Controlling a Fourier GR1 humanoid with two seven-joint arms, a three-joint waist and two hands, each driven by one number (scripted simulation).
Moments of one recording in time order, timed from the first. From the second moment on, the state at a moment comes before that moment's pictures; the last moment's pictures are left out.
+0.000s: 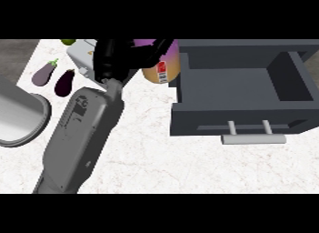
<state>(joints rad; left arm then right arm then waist) -0.82 0.00 -0.08 -1.27 0.24 0.42 0.18 0.42 -0.02 -0.71 -2.28 -0.56 0.47 0.28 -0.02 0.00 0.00</state>
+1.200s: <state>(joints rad) -1.31 0.00 -0.24 -0.73 0.53 0.62 0.04 0.39 -0.01 -0.68 -2.28 -0.53 0.47 0.28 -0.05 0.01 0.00</state>
